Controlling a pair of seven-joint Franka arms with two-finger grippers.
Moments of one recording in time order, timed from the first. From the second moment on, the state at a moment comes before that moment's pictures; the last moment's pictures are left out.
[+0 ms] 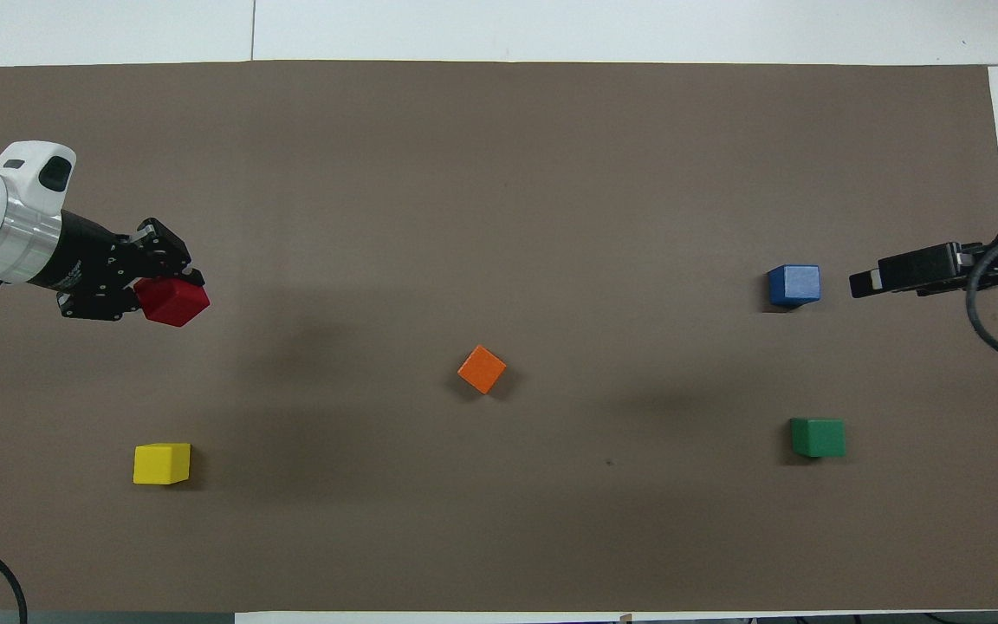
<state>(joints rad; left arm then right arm) 0.03 0.09 -0.07 -1.81 -0.37 1.74 -0.60 -0.16 -0.03 -0.01 -1.81 0.56 1.67 -0.34</state>
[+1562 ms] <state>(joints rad) -0.33 0.04 -0.19 -1.98 -1.50 2.19 -1.25 -0.22 0.30 0.00 -2.04 1.48 1.17 -0.85</state>
